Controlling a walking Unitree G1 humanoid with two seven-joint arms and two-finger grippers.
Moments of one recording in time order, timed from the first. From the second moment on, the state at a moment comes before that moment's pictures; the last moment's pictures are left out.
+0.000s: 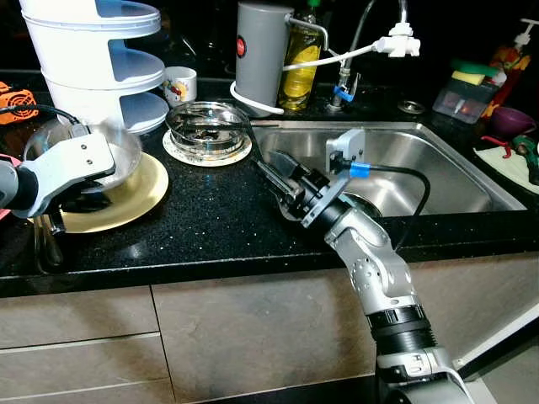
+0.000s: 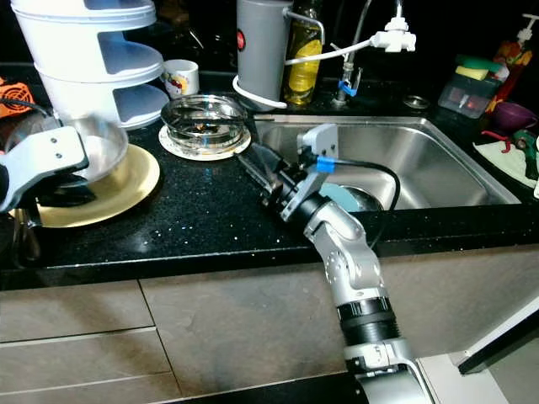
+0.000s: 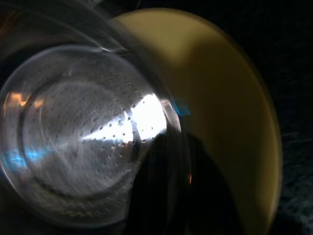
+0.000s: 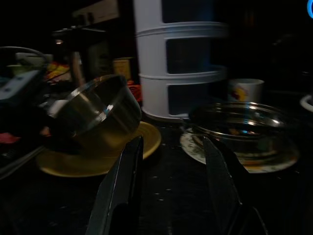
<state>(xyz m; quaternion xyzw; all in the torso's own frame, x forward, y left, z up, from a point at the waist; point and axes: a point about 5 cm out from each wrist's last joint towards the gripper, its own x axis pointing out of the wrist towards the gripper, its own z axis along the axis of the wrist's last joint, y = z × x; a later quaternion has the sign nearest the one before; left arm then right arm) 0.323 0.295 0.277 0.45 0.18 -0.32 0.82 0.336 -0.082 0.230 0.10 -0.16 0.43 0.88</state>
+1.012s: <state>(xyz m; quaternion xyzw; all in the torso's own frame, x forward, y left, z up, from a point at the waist) 0.344 0.274 0.313 0.45 0.00 -0.27 0.85 0.325 -0.079 0.225 0.09 -0.15 0.46 0.87</state>
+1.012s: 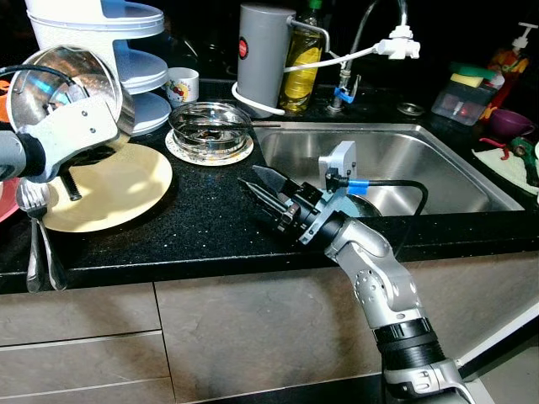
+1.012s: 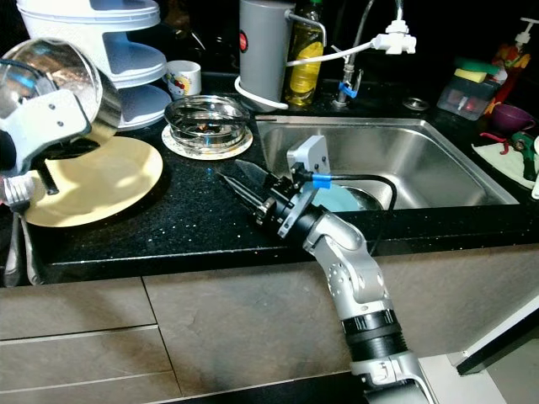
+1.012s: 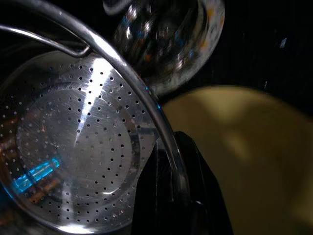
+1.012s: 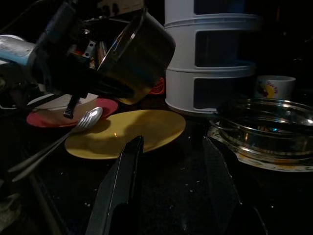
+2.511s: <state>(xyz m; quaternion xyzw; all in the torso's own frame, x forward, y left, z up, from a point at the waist) 0.351 0.180 0.270 0.12 -0.12 -0.30 0.94 0.348 -0.101 0.224 0.13 -0.12 0.34 0.92</state>
